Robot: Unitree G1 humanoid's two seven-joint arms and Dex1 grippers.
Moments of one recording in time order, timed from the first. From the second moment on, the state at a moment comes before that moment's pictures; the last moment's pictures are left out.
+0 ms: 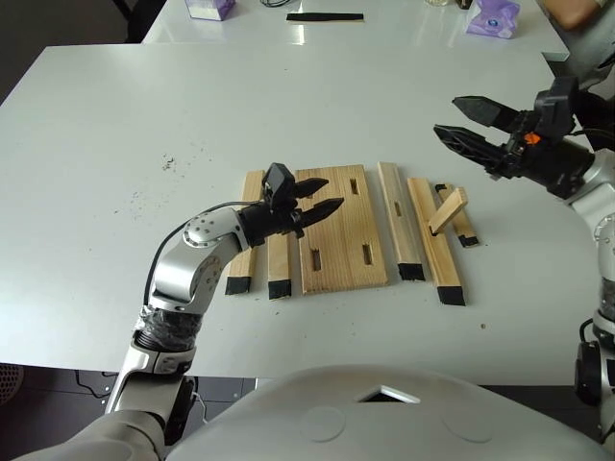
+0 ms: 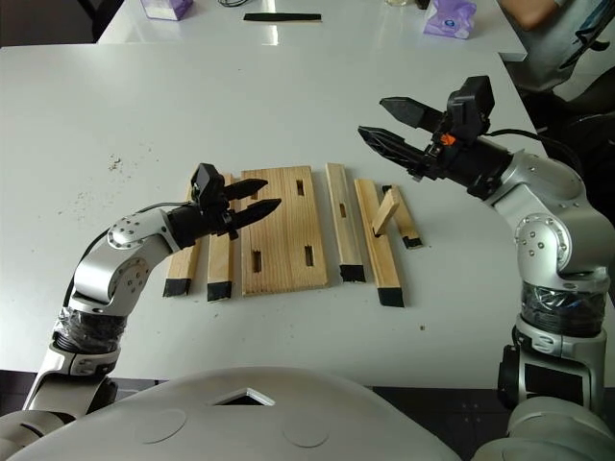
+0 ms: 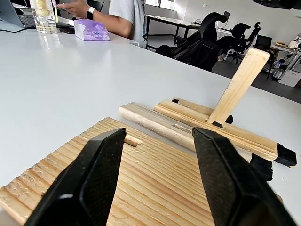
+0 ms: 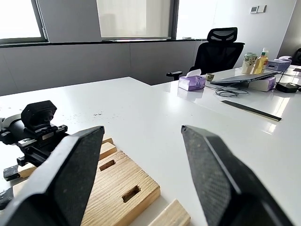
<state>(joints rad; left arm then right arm) -0.11 0.39 -0.15 -0.23 -0.47 0.46 -0.75 -0.24 -0.68 -0.19 -0.27 0.73 0.55 0.85</state>
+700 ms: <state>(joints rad) -0.13 0.37 -0.16 -0.19 -0.43 0.45 -0.74 -0.14 -0.61 -0.06 -0.25 0.67 0.48 0.87</state>
